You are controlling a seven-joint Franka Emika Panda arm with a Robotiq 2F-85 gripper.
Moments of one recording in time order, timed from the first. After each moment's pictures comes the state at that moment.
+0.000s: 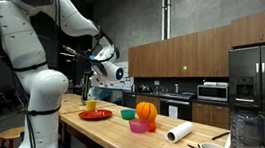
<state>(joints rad) -0.20 -0.48 -0.10 -2.79 1.52 1.53 0.87</state>
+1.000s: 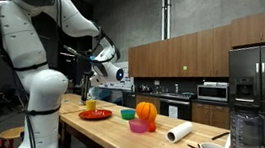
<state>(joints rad) -0.22 -0.45 -0.09 -2.78 1.52 1.49 0.86</state>
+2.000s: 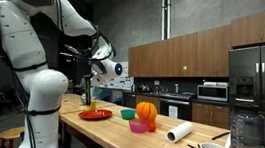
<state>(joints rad) -0.20 -0.47 -0.02 -2.77 1.49 1.65 0.87</state>
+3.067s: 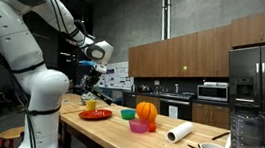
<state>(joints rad) -0.17 -0.56 0.19 -2.62 0.75 1.99 1.06</state>
